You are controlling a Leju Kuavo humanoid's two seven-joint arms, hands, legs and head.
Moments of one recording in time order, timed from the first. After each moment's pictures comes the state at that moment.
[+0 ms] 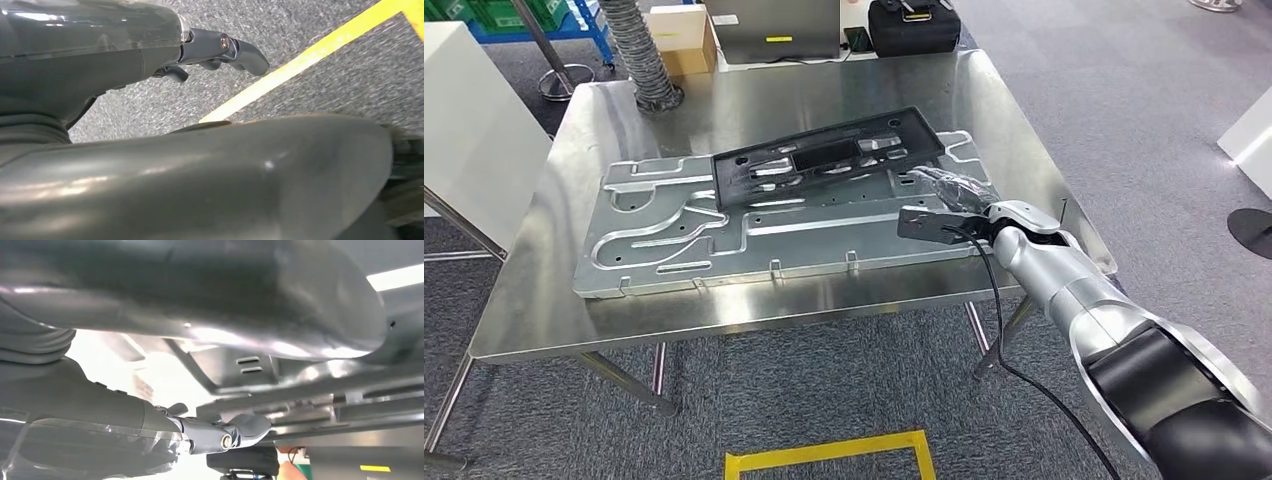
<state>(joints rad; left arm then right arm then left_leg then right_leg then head) -0.09 -0.19 0.57 -0.20 -1.01 0.11 -0.06 -1.05 -0.20 0.75 -0.46 0.58 0.05 -0.38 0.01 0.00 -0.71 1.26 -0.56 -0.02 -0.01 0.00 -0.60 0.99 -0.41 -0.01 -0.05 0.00</state>
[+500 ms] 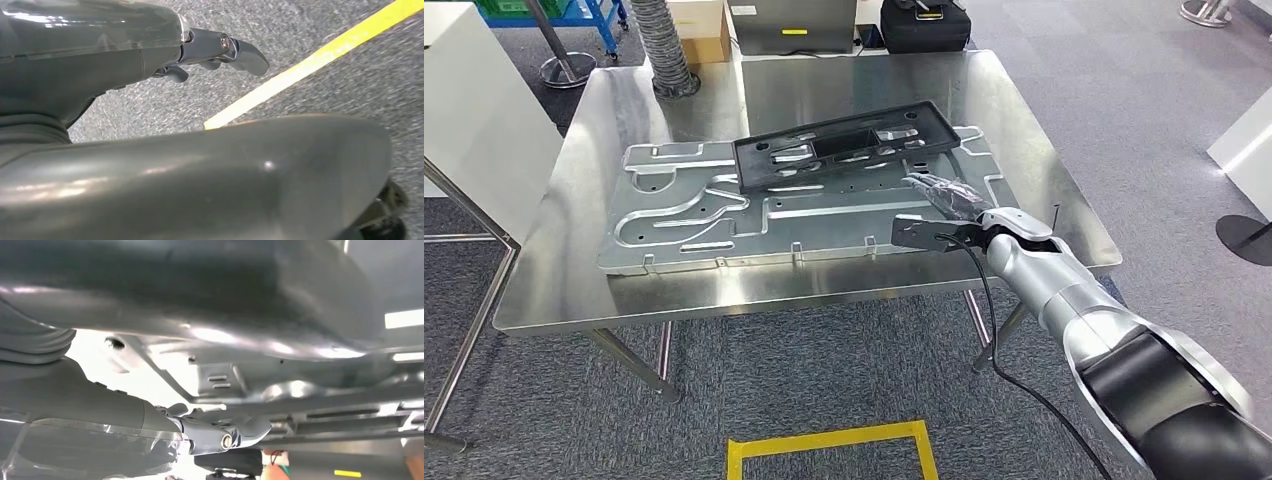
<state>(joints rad) -0.10 -0.18 0.57 -0.20 -1.02 0.11 -0.06 -1.04 -0.20 0.75 -0.46 0.60 0.03 -0.38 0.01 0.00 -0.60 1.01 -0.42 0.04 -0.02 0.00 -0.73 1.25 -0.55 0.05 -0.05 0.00</state>
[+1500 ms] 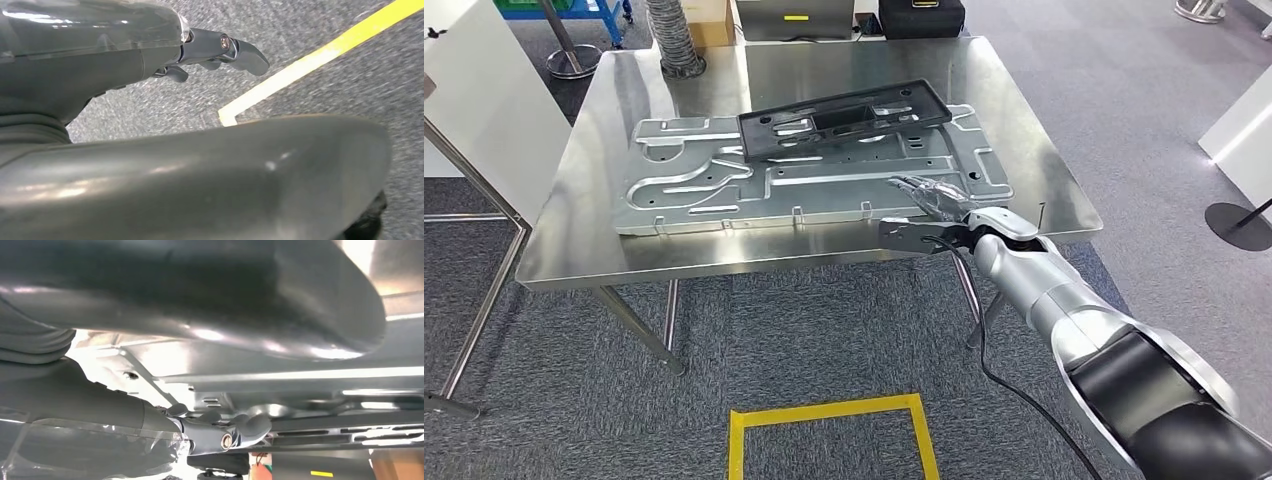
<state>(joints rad) -0.10 -0.19 0.57 -0.20 -1.01 0.11 -0.06 -1.04 -0.16 0.75 -0.45 0.62 0.03 -0.39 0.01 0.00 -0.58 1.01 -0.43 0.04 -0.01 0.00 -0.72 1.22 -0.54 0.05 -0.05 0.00</state>
